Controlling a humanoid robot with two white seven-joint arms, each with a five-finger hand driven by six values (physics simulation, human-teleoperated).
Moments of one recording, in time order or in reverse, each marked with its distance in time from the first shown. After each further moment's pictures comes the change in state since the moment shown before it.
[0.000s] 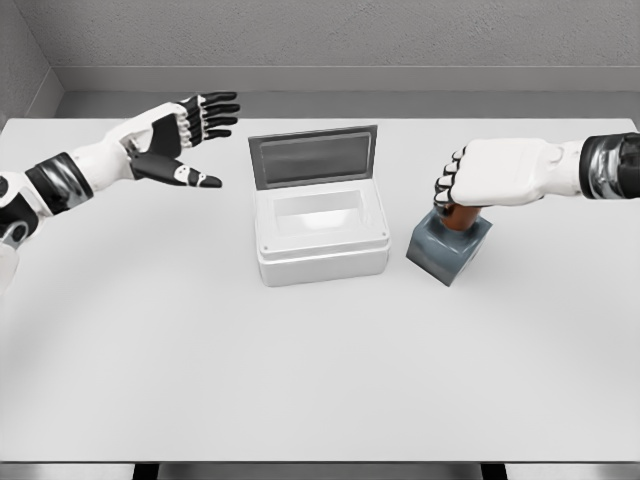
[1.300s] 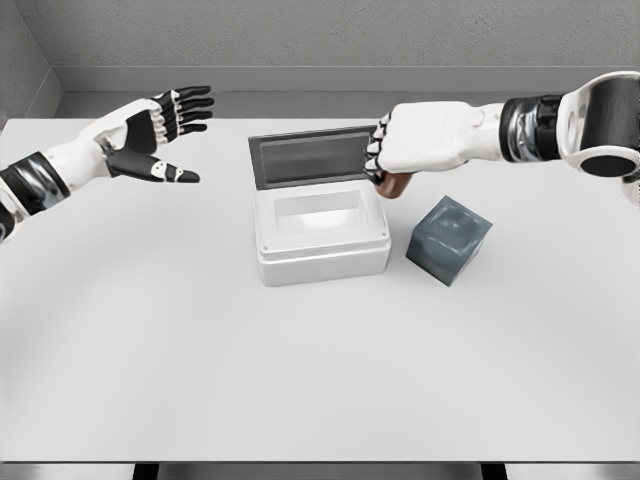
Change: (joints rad) left arm 0.018 0.038 0.036 0.021 -0.005 -0.026 -0.001; right arm -0.095 0.243 0.010 0.109 0.061 0.000 0.000
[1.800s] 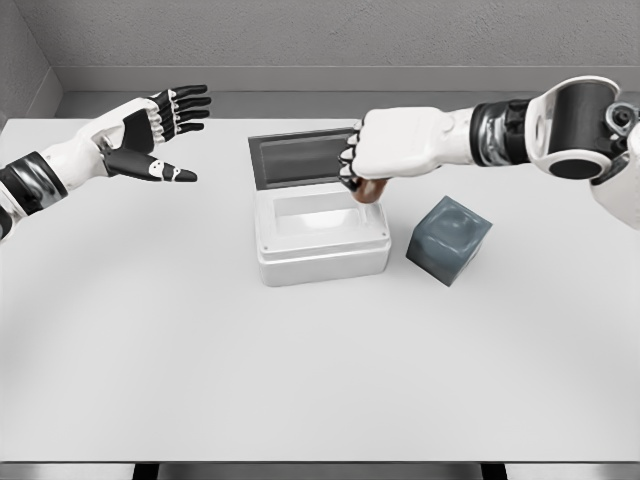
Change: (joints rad) left arm 0.003 0.001 0.007 0.001 -0.001 0.000 0.000; right arm 0.003 0.063 0.005 -0.001 0.017 0.000 0.000
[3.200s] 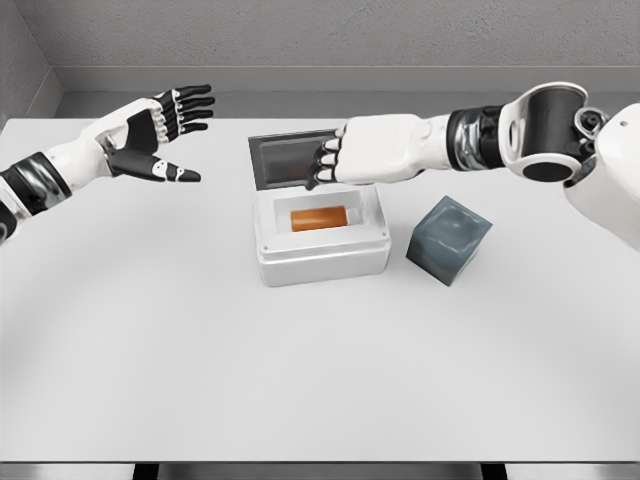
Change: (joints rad) left arm 0.002 -0.012 0.000 0.000 -0.001 0.000 0.000; right arm 0.003 0.045 0.014 0.028 0.018 0.000 0.000
